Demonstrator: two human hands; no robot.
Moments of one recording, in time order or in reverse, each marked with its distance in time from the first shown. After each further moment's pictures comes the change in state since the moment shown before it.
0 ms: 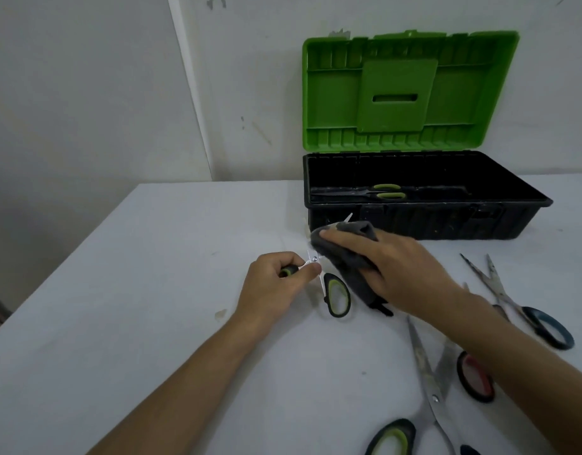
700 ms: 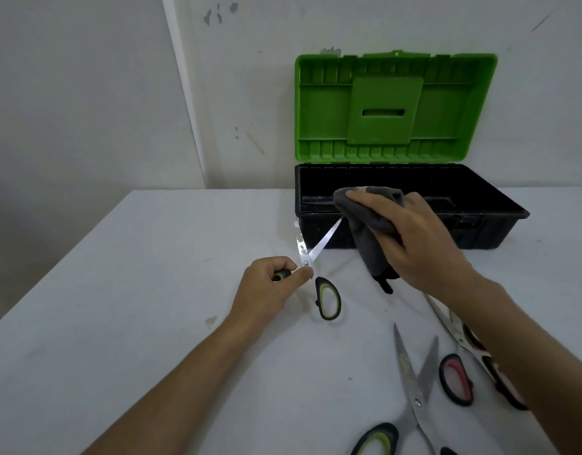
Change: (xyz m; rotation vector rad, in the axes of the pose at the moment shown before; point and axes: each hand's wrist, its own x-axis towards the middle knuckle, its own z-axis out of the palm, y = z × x) left_hand 0.003 0.001 0.002 -0.032 -0.017 0.015; right_hand 0.005 0.027 -0.033 -0.001 0.220 0.156
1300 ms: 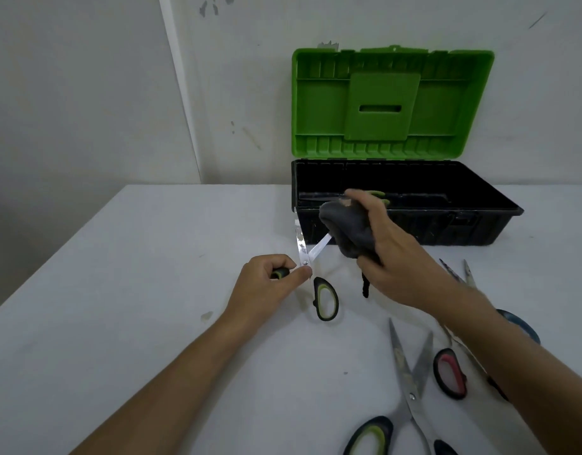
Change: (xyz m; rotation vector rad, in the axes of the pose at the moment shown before) left_hand -0.001 -0.004 0.000 0.051 -0.025 0.023; right_hand -0.012 -0.017 0.008 0.261 -0.230 0.081
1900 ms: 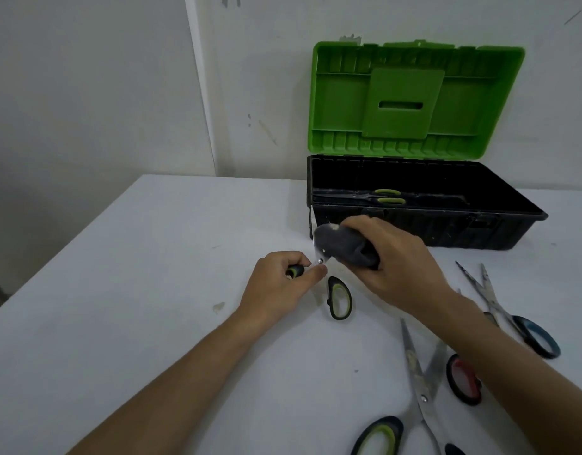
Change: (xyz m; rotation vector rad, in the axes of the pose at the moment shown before) left_hand -0.003 0.001 0.004 0.095 0.051 0.026; right_hand 0.003 0.003 0.025 -0.187 0.114 -0.099
